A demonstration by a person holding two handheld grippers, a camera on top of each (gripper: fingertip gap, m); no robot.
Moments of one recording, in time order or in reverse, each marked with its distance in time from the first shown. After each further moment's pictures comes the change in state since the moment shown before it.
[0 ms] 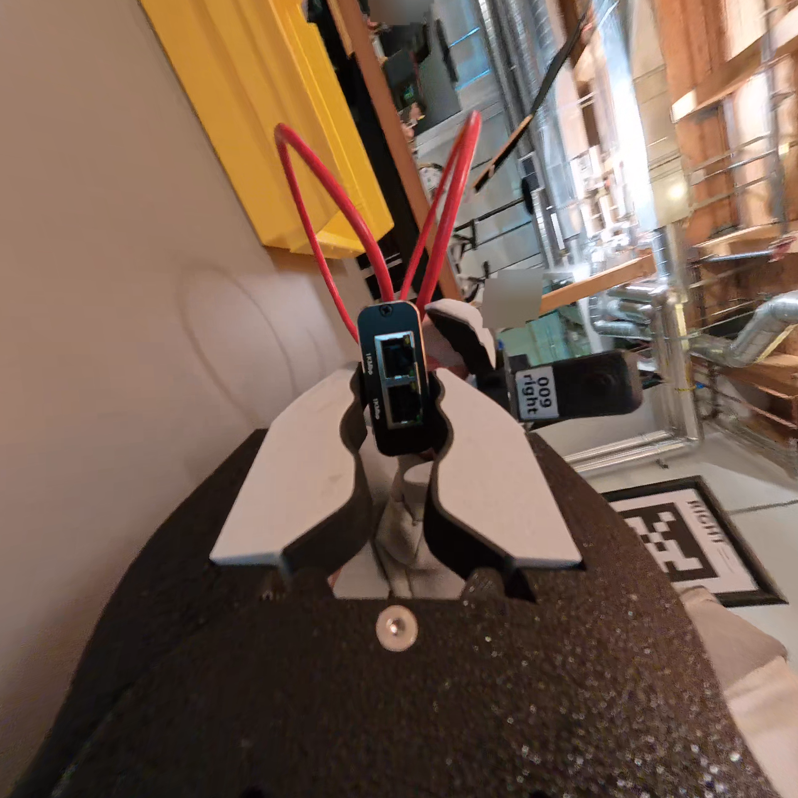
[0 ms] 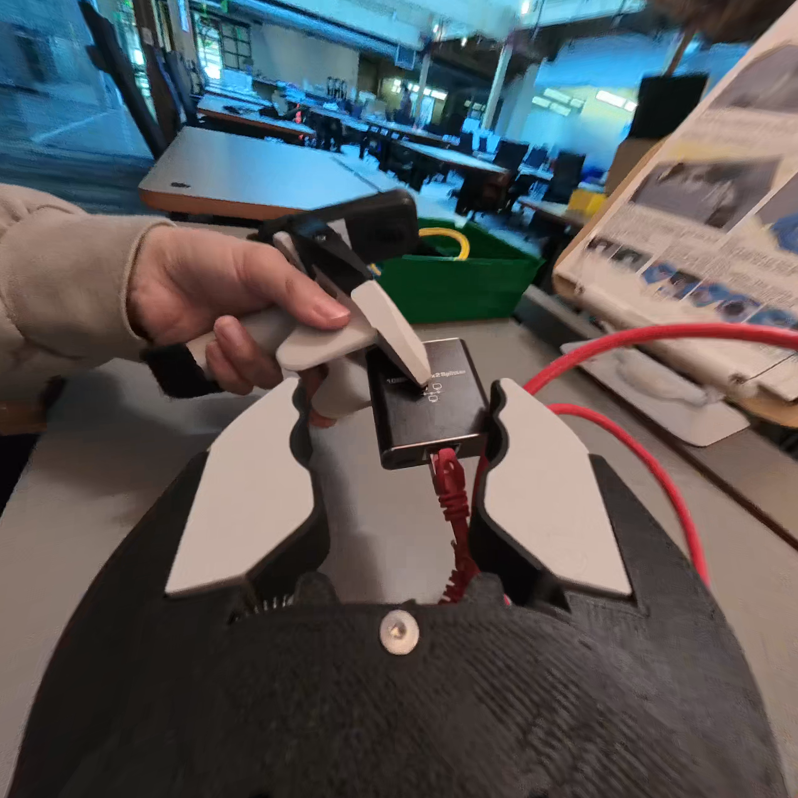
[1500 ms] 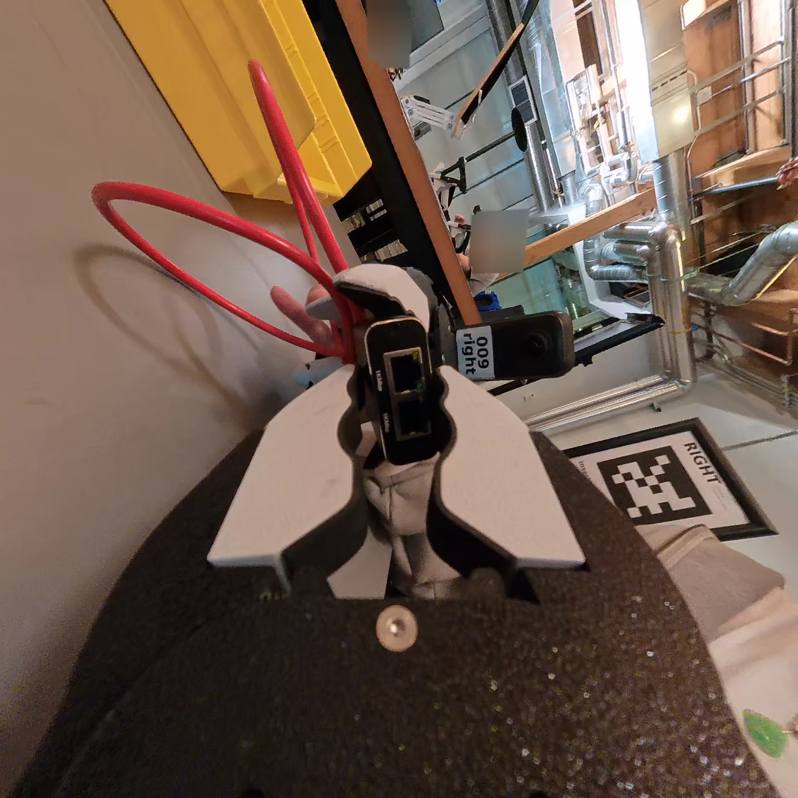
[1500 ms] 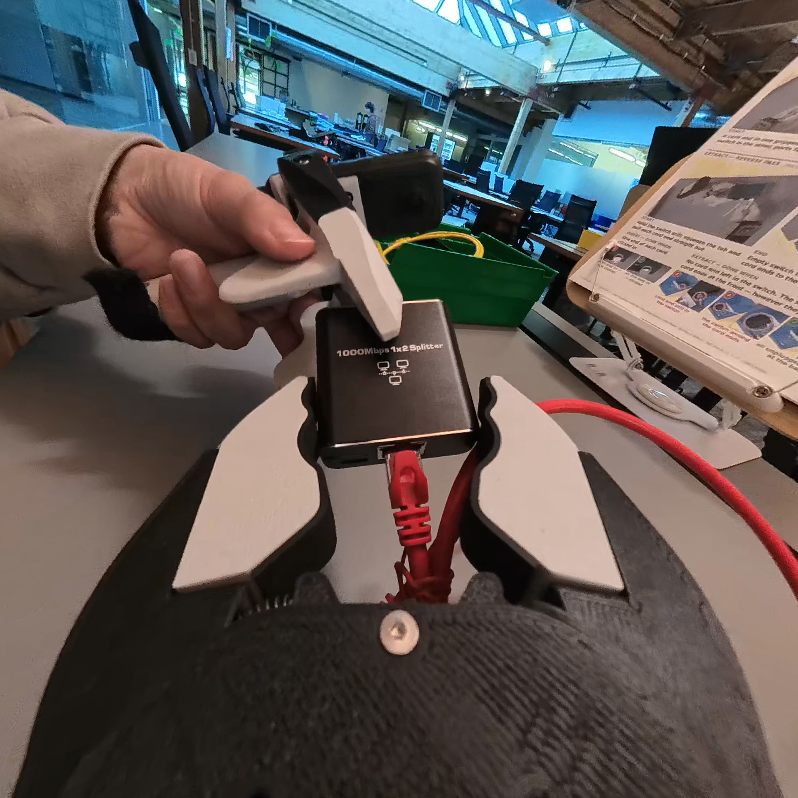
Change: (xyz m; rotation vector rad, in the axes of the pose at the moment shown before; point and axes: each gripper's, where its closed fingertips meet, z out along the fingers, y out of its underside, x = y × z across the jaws) left arm 0.006 0.028 0.010 -0.120 0.044 0.043; right arm -0.001 0.035 0.005 0.072 -0.043 -0.082
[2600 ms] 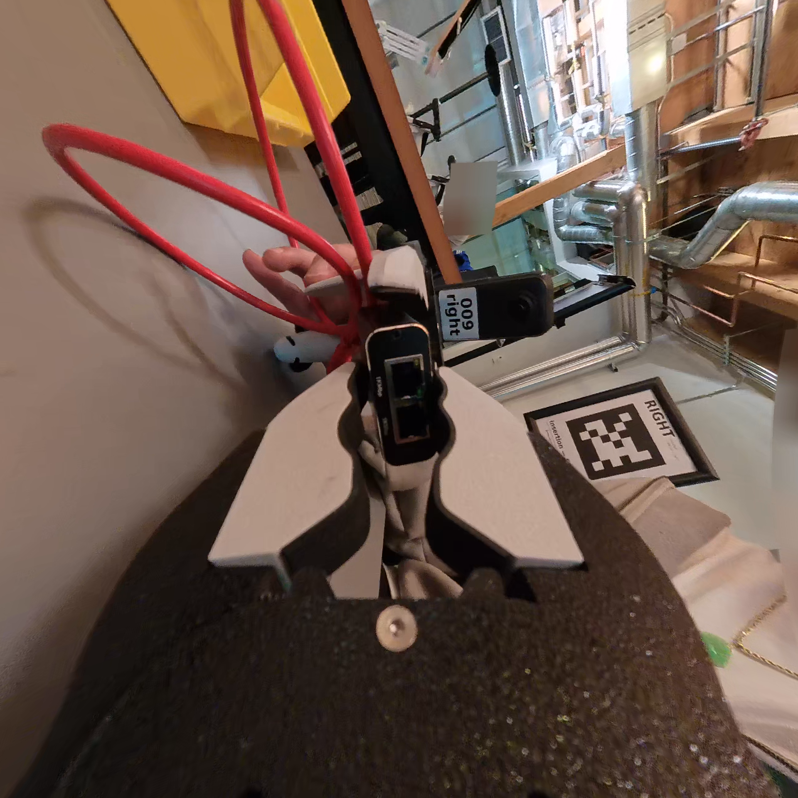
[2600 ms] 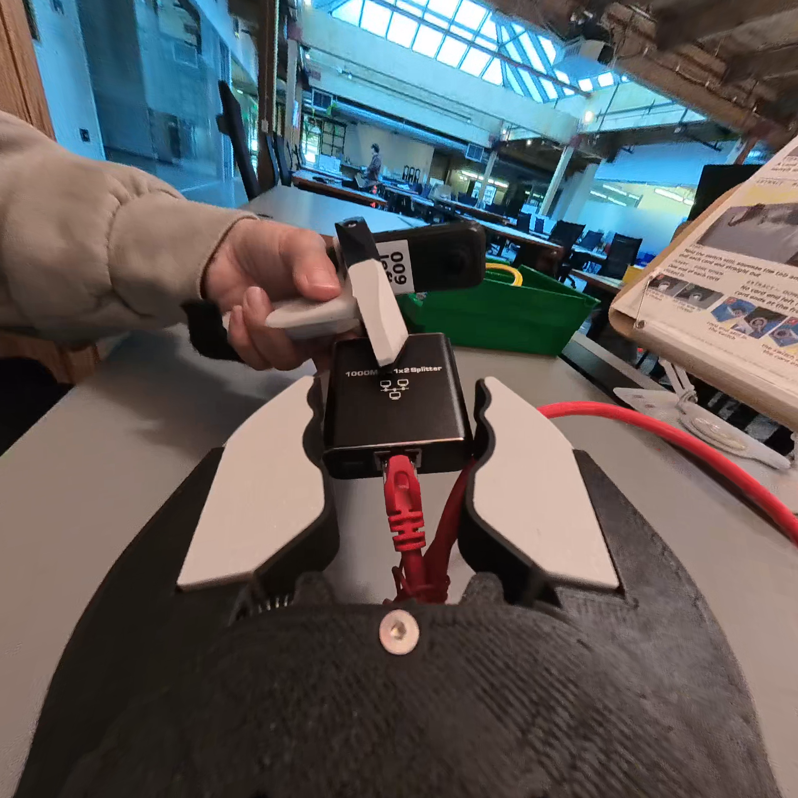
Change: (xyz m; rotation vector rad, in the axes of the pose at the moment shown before) left arm -0.008 0.018 -0.001 -0.108 0.081 -0.030; right arm -0.016 -0.003 -0.008 0.100 -0.109 0.024
